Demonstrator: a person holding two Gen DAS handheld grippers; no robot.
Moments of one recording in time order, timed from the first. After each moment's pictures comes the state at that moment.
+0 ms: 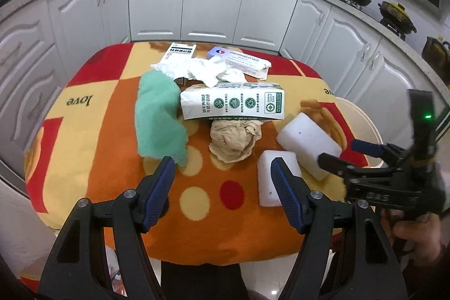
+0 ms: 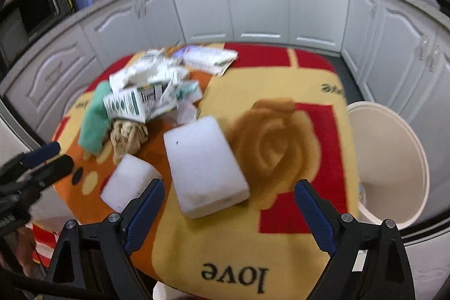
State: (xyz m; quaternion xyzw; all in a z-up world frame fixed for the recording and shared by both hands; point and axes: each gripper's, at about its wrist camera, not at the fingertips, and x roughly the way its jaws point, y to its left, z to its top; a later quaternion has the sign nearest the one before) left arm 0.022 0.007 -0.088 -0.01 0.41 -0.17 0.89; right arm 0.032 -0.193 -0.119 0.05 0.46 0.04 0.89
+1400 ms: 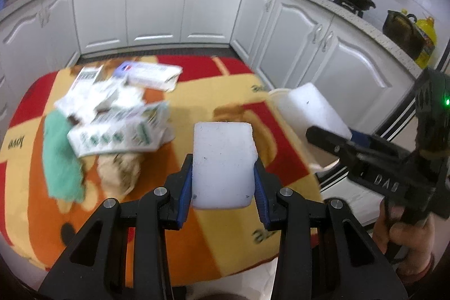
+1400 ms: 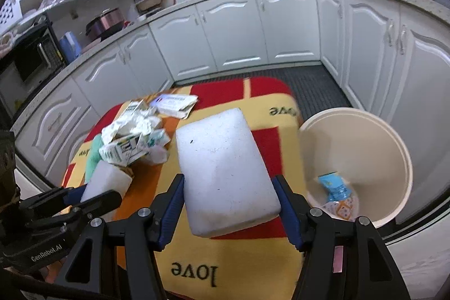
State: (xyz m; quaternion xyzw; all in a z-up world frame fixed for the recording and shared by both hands) left arm 0.026 -0.106 -0.060 0.02 0.41 -0.29 0.87; right arm -0.011 -0.278 -0.070 0.14 0.37 0.00 0.92
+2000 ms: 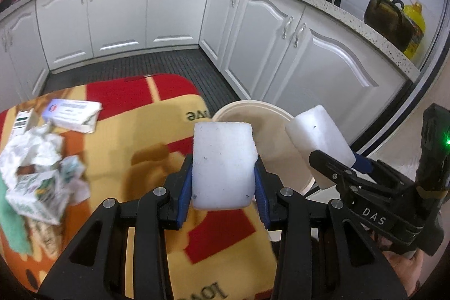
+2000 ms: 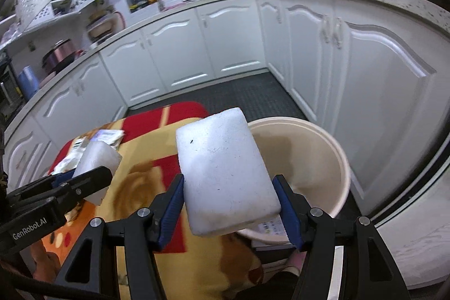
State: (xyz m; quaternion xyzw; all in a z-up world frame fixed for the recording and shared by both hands) left arm 0.060 -0.229 -0.056 0.04 0.41 -0.34 0.84; right arm -0.030 -0.380 -0.072 0.16 0.36 -0.13 0.91
